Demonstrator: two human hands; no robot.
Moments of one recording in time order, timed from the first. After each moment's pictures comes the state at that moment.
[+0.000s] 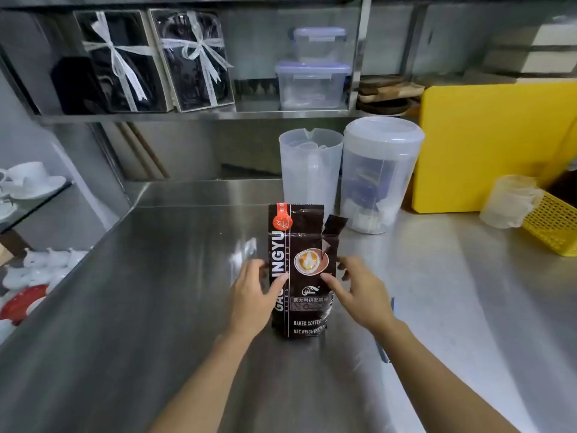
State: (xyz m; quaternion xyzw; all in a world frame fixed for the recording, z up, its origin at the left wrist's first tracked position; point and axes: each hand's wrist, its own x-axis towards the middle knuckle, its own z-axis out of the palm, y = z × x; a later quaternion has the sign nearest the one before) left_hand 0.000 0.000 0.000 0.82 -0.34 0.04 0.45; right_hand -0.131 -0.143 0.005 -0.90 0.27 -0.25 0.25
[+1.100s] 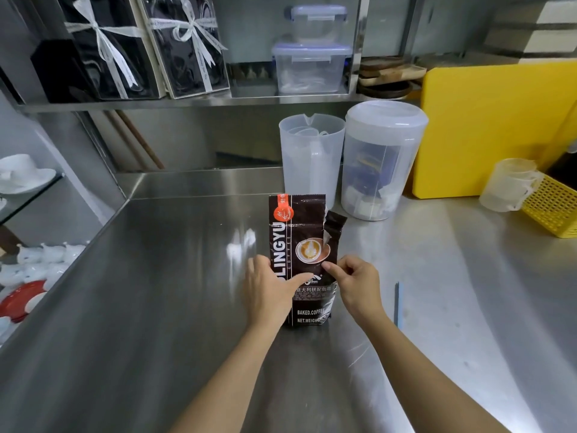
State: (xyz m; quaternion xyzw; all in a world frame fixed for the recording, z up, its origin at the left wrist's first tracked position) left_hand -0.014 -0.011 0.011 0.88 -0.21 -0.02 0.43; right_hand -0.107 -0.120 -0.001 -0.72 0.35 -0.35 0.49
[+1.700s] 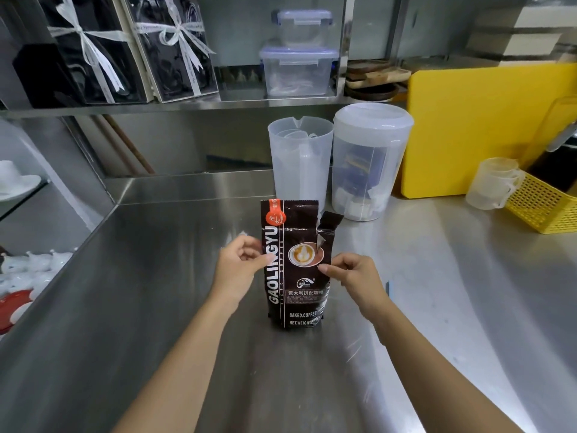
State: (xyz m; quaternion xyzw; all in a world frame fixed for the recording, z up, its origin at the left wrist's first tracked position) left_hand 0.021 0.006 0.051 0.73 -0.27 -0.17 0.61; right_hand -0.122 -0.132 0.018 -0.67 0.29 -0.27 0.62
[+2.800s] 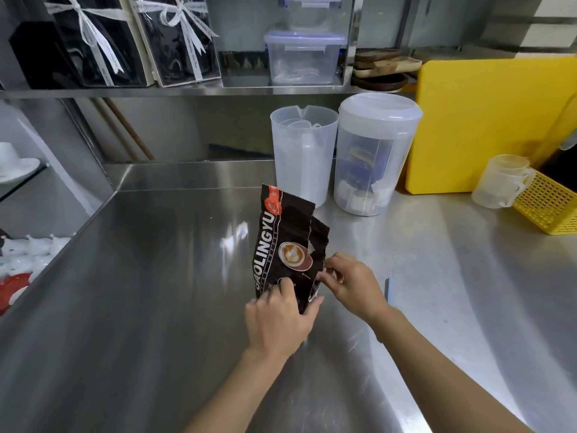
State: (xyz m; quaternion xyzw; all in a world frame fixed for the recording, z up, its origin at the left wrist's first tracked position) left_hand -0.061 0.001 -0.003 0.88 -0.40 0.20 0.16; right_hand -0.128 -0.140 -0.005 -0.91 0.17 -0.28 0.25
